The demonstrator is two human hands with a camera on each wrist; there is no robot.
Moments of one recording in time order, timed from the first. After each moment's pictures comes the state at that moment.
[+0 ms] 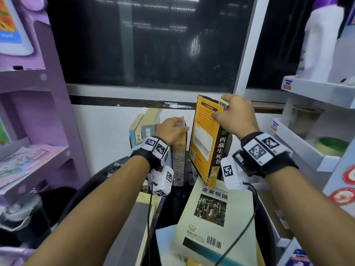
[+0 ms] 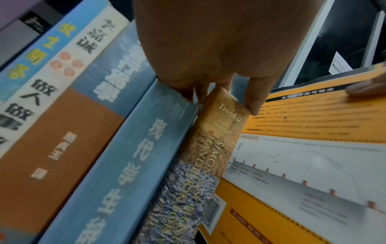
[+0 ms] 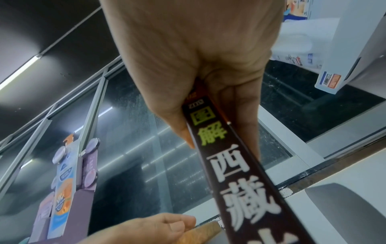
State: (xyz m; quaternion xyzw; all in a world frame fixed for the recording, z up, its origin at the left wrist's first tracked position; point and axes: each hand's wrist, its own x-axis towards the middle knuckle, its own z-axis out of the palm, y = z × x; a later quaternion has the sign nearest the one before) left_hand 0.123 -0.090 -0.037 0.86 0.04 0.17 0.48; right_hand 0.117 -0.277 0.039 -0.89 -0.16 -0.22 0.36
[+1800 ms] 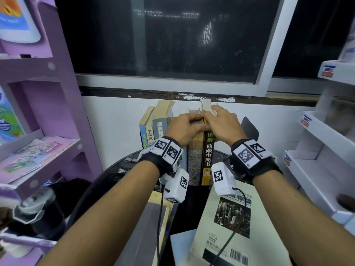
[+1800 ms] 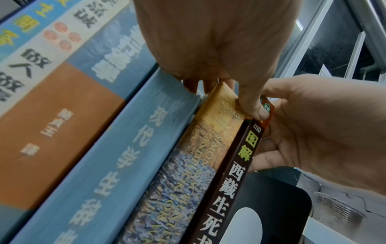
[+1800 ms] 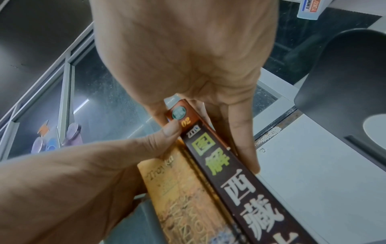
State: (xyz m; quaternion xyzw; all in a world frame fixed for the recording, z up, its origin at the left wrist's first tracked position) left_hand 0.124 -0.078 -0.046 0.88 -0.02 0.21 0.43; right_hand 0.162 -0.209 -0.020 -0.89 -0.19 -0.08 0.40
